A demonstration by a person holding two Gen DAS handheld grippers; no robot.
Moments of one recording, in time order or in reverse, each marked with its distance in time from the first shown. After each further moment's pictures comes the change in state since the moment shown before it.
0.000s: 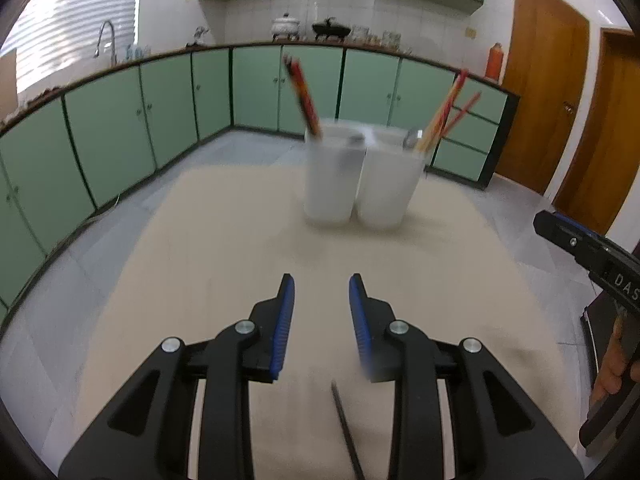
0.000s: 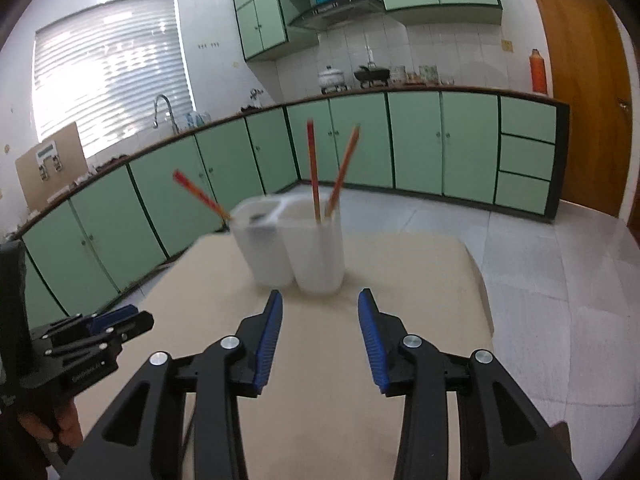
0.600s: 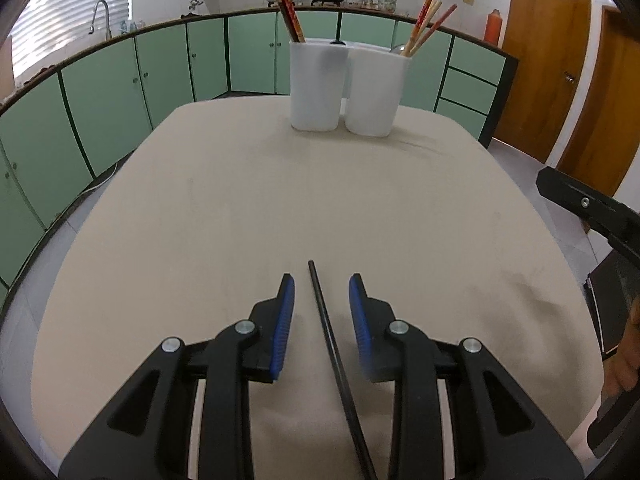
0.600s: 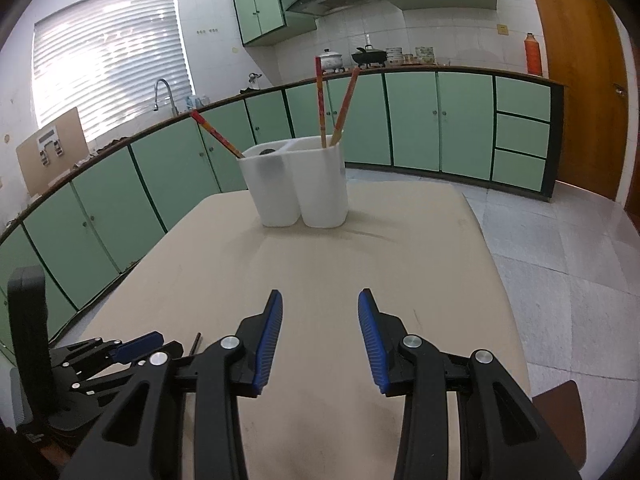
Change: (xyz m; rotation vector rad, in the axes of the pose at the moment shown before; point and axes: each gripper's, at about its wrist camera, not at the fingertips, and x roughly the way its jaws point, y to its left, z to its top) left arm 0.008 -0.018 -0.082 0.017 0.109 0.006; right arm -0.017 0.006 -0.062 0.006 0.039 -0.011
